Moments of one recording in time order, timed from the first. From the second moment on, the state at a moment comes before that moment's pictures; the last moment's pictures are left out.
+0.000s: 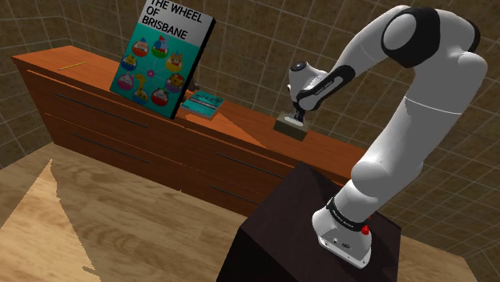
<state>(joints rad) -0.36 0.16 -0.29 -2.33 -0.89 2.46 -0.10</state>
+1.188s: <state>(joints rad) -0.34 -0.03 -0.28 -2.30 -0.78 2.28 -0.27</state>
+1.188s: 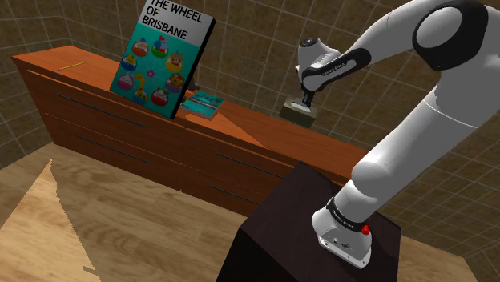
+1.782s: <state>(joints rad) -0.34 -0.09 -0.27 -2.25 -0.74 2.18 -0.34</state>
